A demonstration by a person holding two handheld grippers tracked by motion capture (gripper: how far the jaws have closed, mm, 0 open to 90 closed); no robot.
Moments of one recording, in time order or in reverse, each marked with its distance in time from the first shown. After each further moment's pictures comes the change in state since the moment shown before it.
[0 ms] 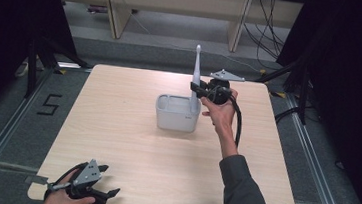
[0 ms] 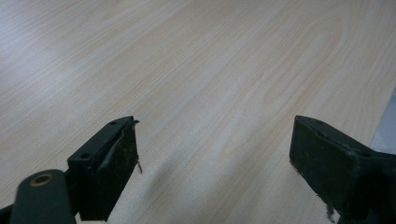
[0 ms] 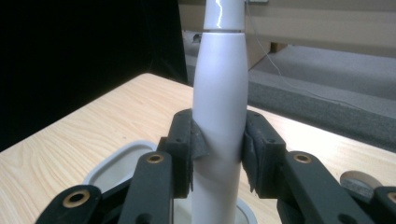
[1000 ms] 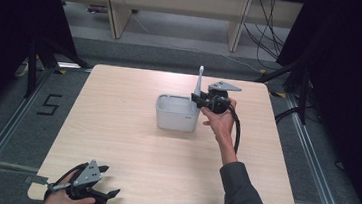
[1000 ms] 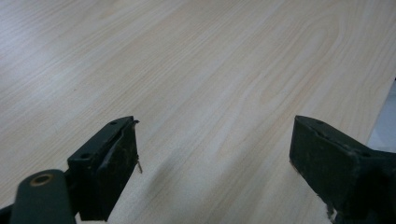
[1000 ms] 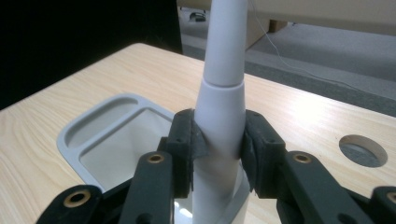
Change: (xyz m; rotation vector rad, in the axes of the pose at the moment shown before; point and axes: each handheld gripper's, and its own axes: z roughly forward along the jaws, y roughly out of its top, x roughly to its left) left arm -0.001 0.000 0.000 0.008 -0.005 0.008; right arm -0.006 -0.033 0.005 0.075 -0.024 -0.011
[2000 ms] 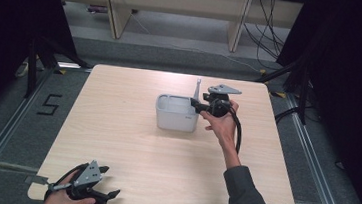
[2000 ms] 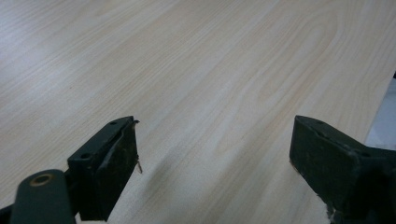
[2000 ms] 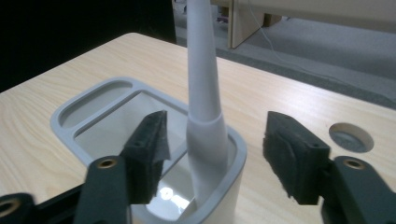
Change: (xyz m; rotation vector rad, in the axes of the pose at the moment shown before) left arm -0.001 -0.001 0.001 0.005 -0.011 -0.009; right arm 0.001 -0.008 -0.006 0.021 -0.031 -0.015
